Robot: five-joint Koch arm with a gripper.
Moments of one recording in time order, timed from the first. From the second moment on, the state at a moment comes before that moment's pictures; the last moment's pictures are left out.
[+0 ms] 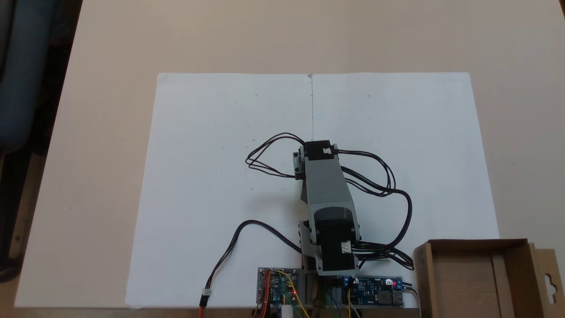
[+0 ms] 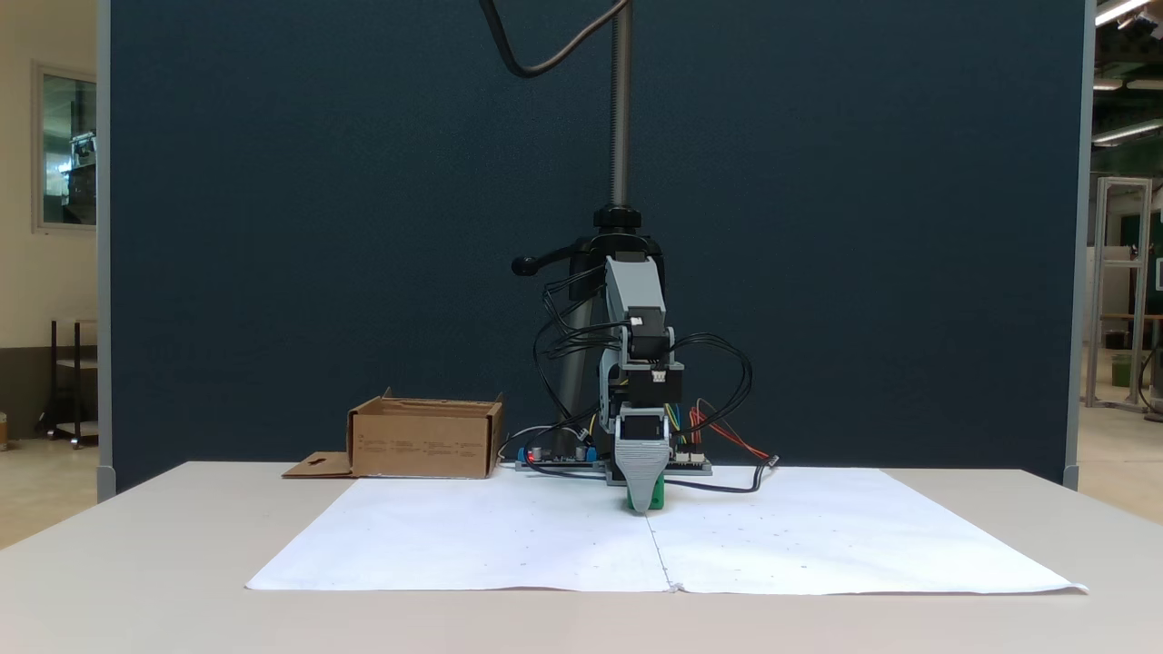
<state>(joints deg) -5.1 107.0 141.1 31.2 9.2</state>
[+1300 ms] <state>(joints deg) 46.0 104.9 91.2 47.7 -5.8</state>
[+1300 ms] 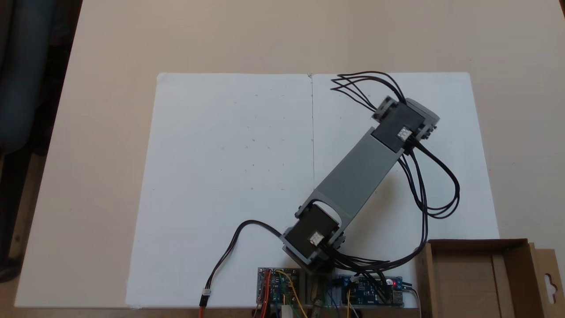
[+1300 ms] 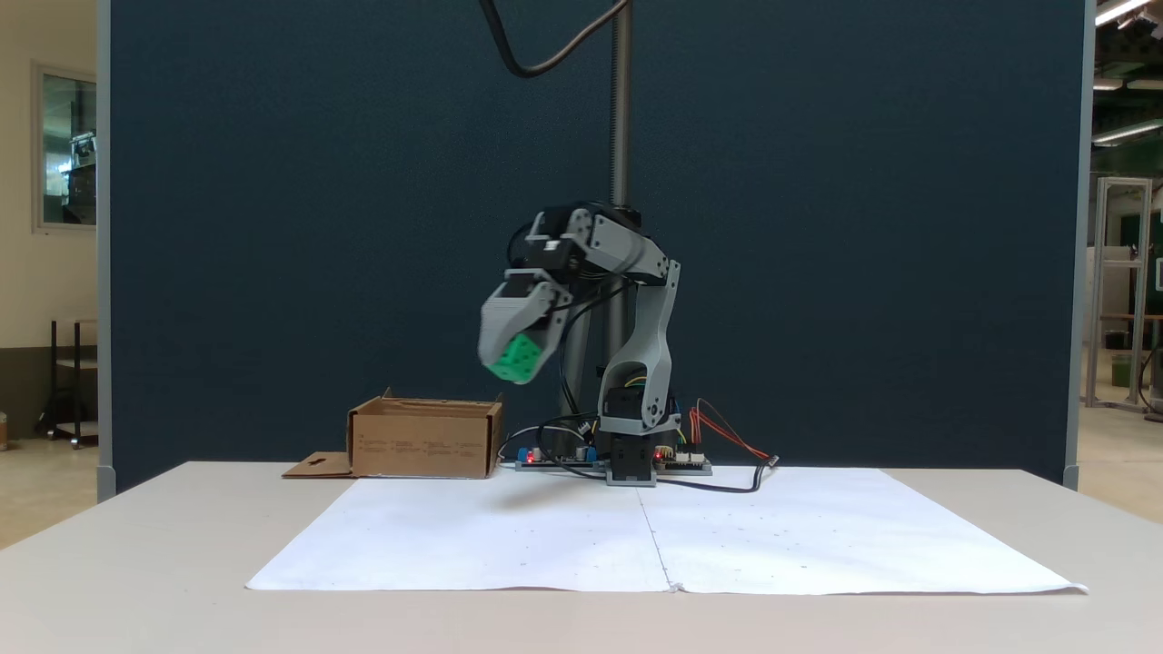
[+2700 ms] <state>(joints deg) 80.4 91.2 89.9 34.0 -9.9</state>
